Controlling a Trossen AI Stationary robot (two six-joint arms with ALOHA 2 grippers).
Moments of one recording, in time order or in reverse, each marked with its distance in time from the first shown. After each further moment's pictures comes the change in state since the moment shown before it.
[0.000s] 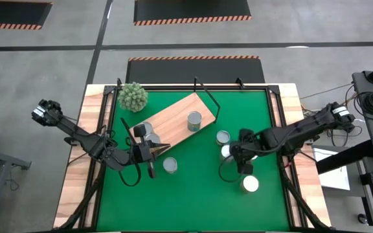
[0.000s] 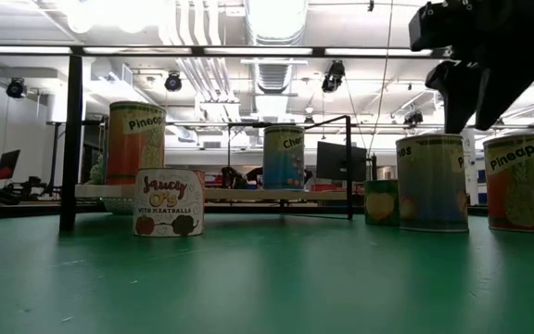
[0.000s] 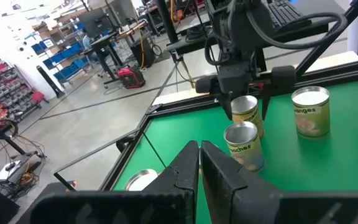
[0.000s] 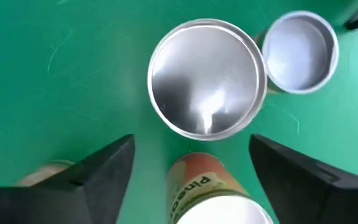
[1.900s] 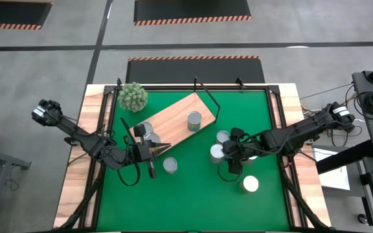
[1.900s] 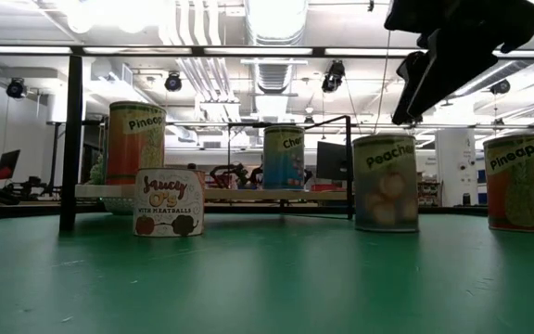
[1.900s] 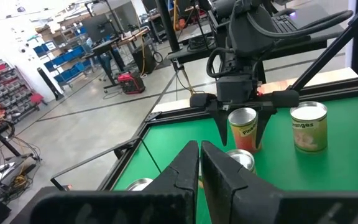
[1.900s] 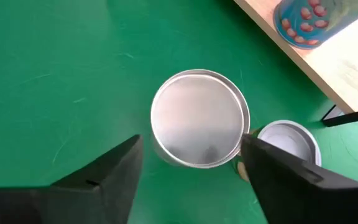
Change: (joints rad) left arm 0.000 0.000 0.000 0.057 0.000 0.004; right arm 0.002 -0.006 -0.057 0.333 0.138 -0.079
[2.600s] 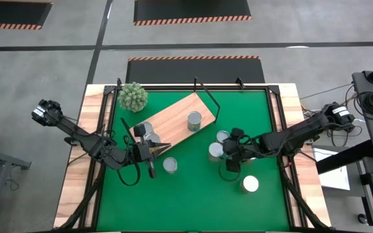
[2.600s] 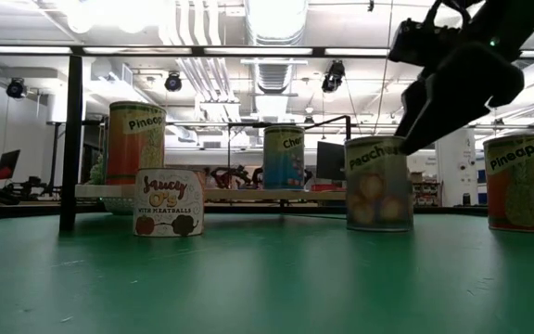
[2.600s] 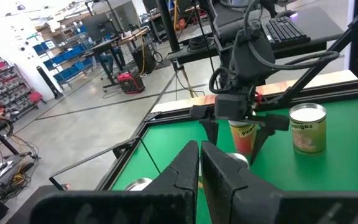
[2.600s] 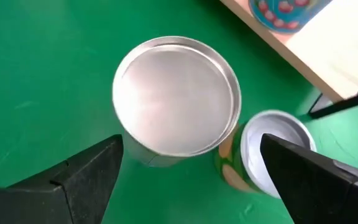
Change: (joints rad) left arm 0.000 0.000 0.000 0.001 0.000 -0.012; right arm -0.006 0.006 -0.181 0.237 0.113 0.002
